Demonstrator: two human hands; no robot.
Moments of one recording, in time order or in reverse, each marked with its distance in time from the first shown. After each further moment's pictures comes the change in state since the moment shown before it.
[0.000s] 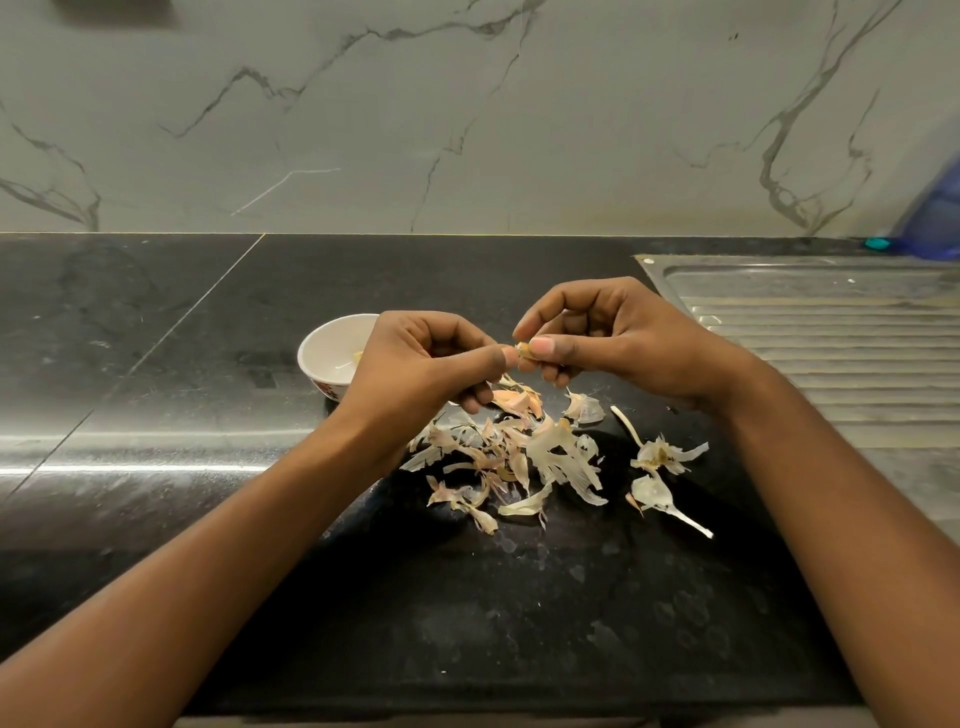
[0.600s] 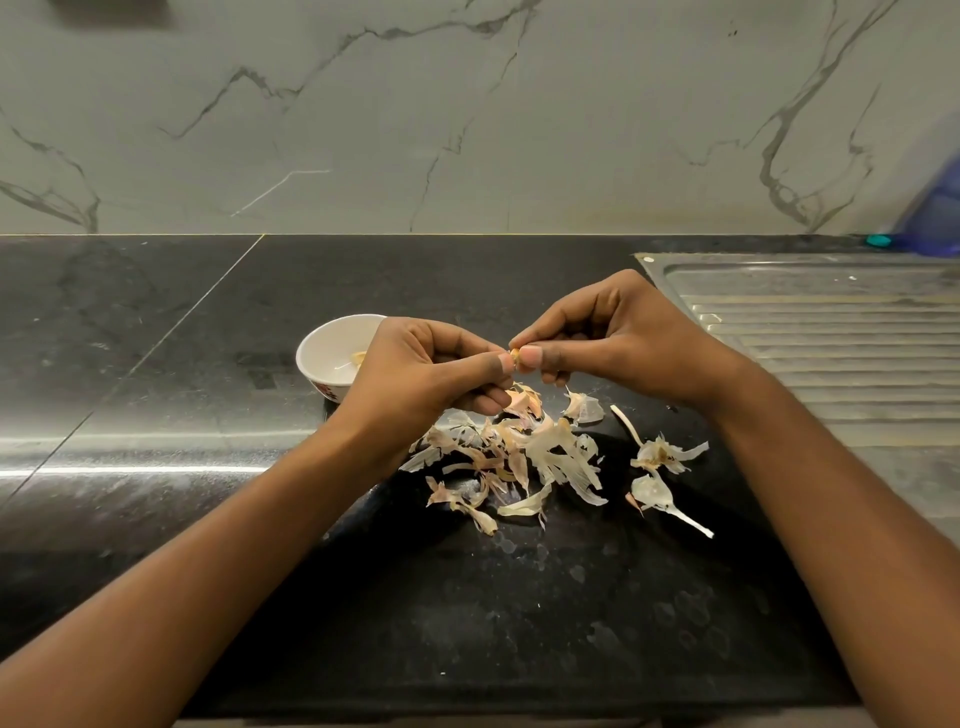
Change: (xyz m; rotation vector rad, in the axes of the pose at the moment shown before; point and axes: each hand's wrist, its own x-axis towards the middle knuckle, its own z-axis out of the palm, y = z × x) left_hand 0.000 -0.001 0.000 -0.038 -0.031 -0.076; right_hand 0.001 -0.001 0.004 -0.192 0.084 -0.092
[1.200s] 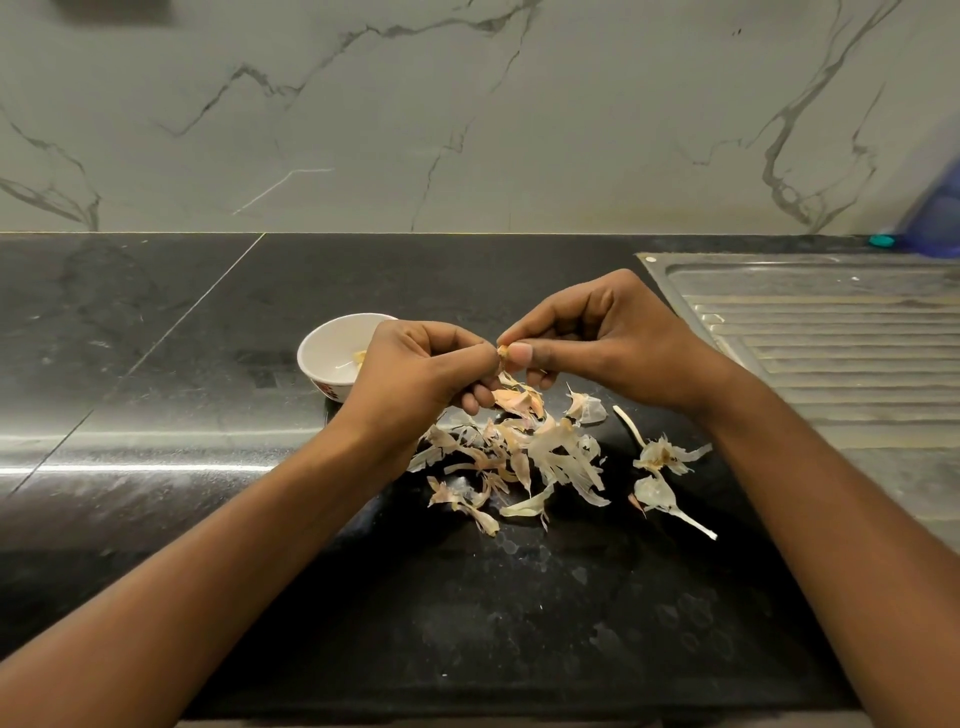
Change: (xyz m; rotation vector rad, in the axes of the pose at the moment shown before) left_hand 0.003 -0.005 0.004 -0.031 0.082 -0.014; right_hand 0.004 -0.001 0.010 0.023 0.009 -0.079
